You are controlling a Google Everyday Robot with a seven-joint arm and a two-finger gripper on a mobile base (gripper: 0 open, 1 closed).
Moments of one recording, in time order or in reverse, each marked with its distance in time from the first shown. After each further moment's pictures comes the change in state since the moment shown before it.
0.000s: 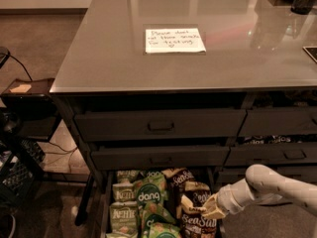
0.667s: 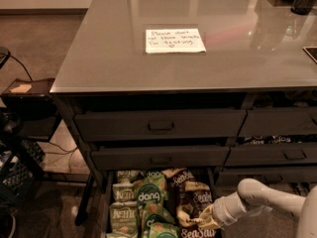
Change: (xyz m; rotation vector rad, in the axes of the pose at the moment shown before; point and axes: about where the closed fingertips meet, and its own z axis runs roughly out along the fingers) arm 0.047 -0.006 0.061 0.005 0.022 -0.078
